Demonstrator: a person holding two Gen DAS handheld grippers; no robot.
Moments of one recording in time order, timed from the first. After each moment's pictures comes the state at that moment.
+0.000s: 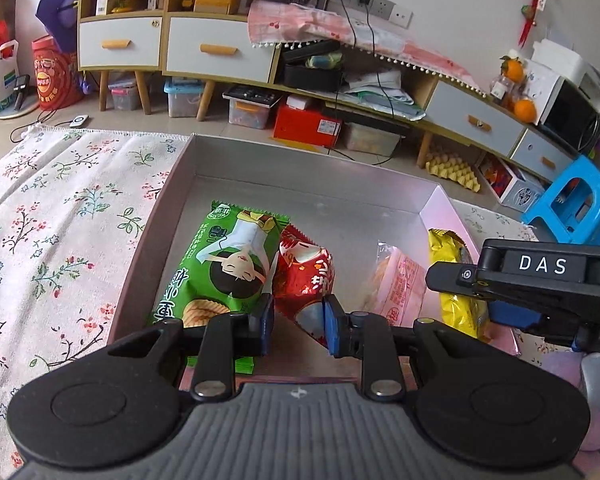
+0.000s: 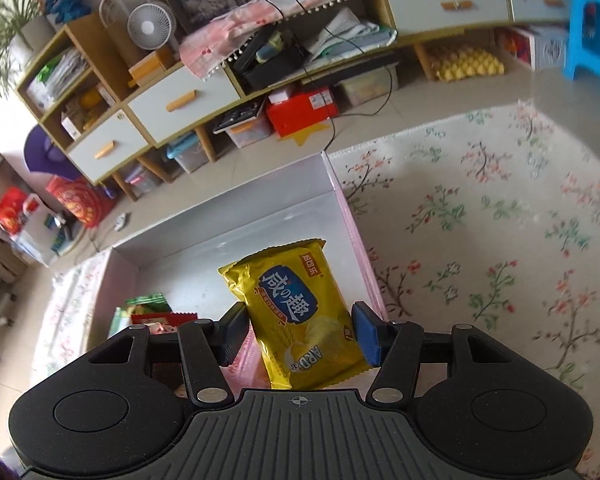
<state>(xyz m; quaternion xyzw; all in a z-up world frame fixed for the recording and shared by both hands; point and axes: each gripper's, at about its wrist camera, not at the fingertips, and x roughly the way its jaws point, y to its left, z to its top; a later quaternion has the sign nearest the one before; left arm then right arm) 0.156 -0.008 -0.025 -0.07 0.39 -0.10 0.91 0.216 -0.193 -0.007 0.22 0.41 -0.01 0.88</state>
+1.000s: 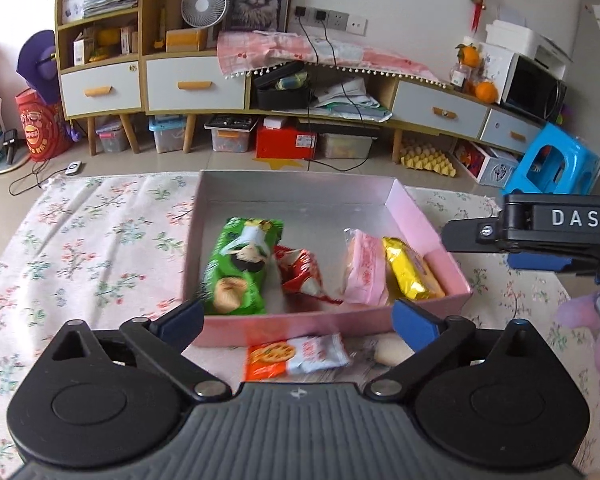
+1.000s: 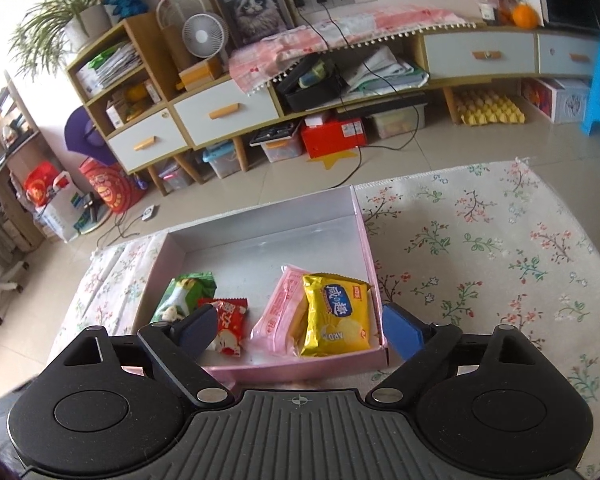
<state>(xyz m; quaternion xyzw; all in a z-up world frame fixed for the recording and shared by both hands) 0.108 0.006 0.007 0.00 0.36 -0.14 0.92 0.155 -0.190 0.050 0.16 0.38 0.03 0.91</state>
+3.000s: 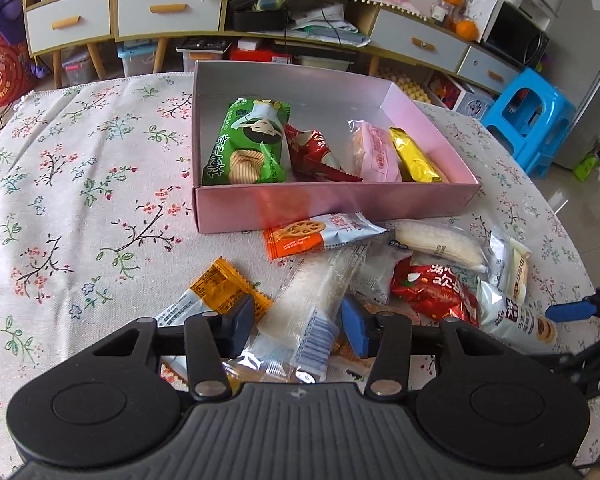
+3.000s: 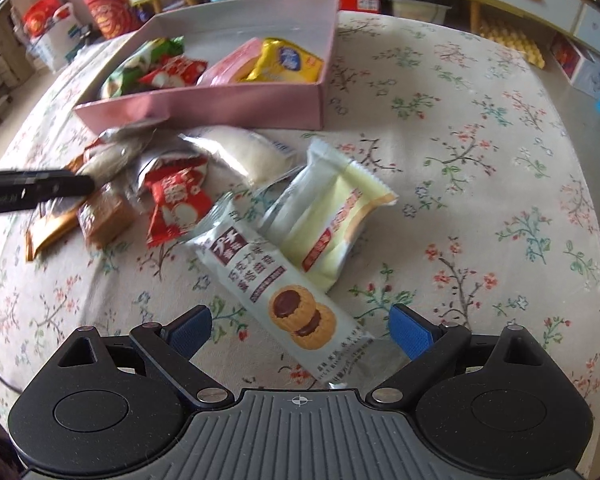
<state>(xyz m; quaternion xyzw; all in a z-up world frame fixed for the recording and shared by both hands) 0.094 0.036 -0.037 -0.01 0.46 -0.20 0.87 0.073 -0.204 -0.026 0.01 0.55 0.08 0.83</state>
